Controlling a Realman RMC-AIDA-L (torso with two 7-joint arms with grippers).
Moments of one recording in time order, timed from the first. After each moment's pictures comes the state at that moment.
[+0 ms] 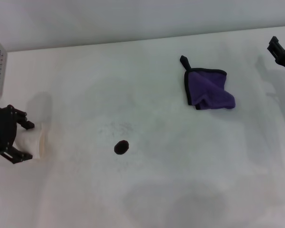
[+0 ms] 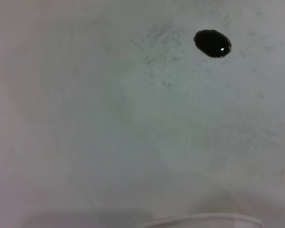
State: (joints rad) left arm -1.16 -2.05 2.85 -0.64 0.58 1.40 -0.94; right arm 0.56 2.02 -0.23 0.09 2.20 0.90 -2.75
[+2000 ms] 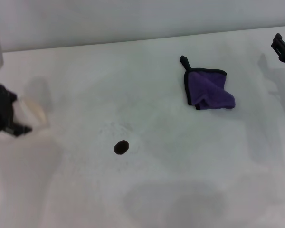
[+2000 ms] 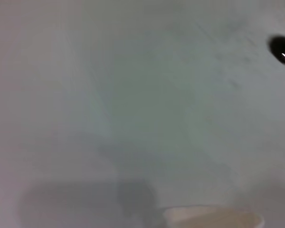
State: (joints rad) left arm -1.20 -2.07 2.85 -0.72 0.54 1.36 -1.14; right arm 0.56 2.02 -0.23 0.06 2.20 0.90 -2.75
